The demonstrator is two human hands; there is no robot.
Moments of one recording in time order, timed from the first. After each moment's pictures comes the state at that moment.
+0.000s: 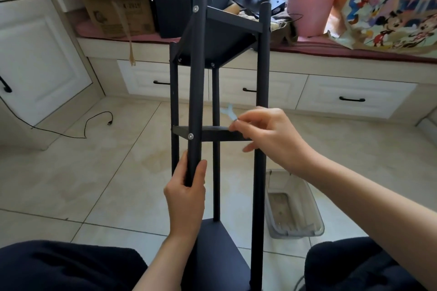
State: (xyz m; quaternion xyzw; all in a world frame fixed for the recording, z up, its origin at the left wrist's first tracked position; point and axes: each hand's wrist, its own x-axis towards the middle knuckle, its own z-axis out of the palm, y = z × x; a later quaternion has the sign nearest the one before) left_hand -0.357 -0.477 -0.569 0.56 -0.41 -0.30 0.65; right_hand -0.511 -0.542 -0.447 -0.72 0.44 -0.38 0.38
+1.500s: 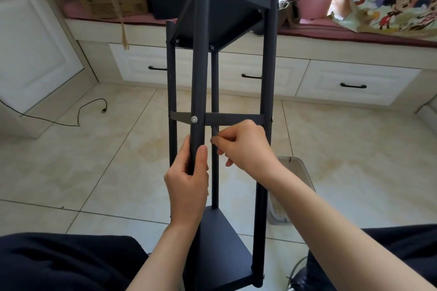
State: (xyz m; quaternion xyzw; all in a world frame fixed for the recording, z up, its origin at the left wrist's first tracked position) left_hand -0.363 -0.477 -0.562 0.56 -0.44 -0.28 0.64; right_hand -0.470 -0.532 -0.492 -0.68 0.57 -0.28 0.36
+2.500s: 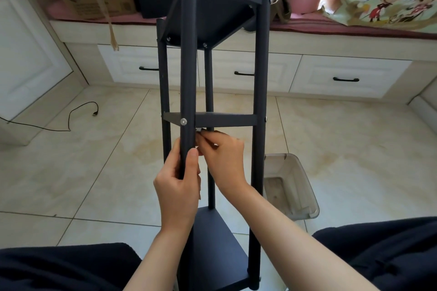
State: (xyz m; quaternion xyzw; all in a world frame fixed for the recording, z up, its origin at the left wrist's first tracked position) left_hand -0.363 -0.478 -0.565 0.55 -0.44 -0.28 0.65; right_hand -0.438 -0.541 -0.559 -0.65 0.49 -0.52 0.26
